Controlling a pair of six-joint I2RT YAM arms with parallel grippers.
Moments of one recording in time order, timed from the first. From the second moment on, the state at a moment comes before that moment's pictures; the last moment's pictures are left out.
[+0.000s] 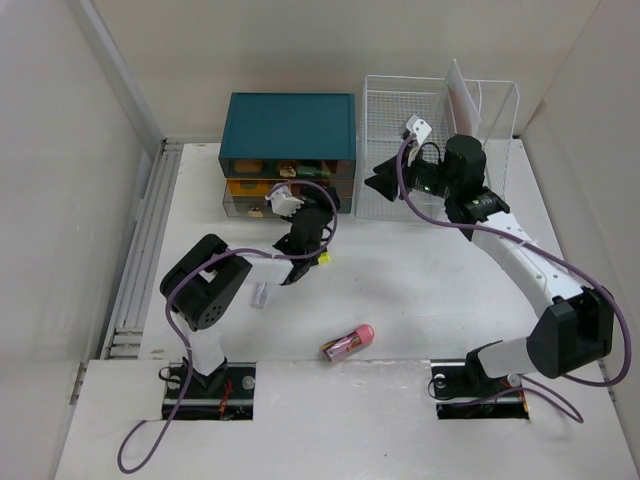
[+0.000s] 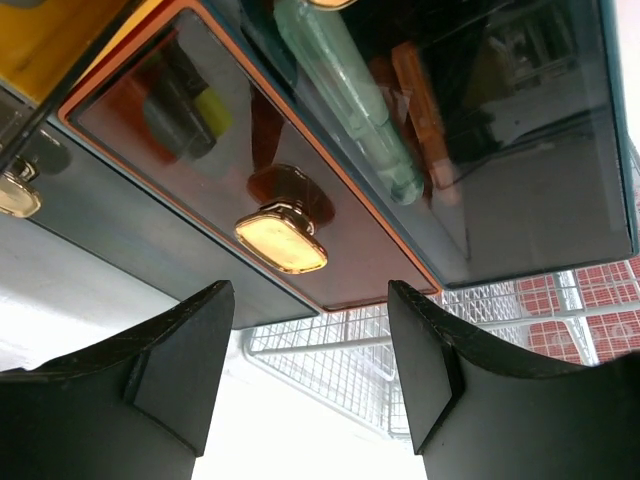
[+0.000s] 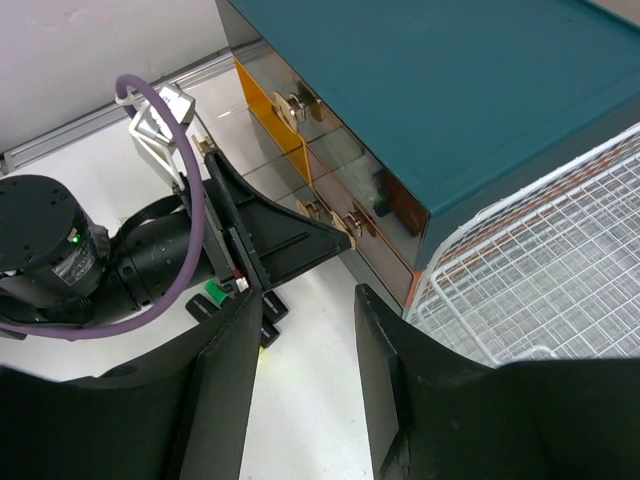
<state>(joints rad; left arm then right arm) -0.74 1.79 0.83 0.81 -0.69 -1.09 0.34 1.39 1.19 0.03 -0.66 -0.06</state>
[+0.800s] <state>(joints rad) -0.70 1.84 0.83 0.92 -0.66 -1.14 0.34 1.39 1.19 0.03 -0.68 -0.06</state>
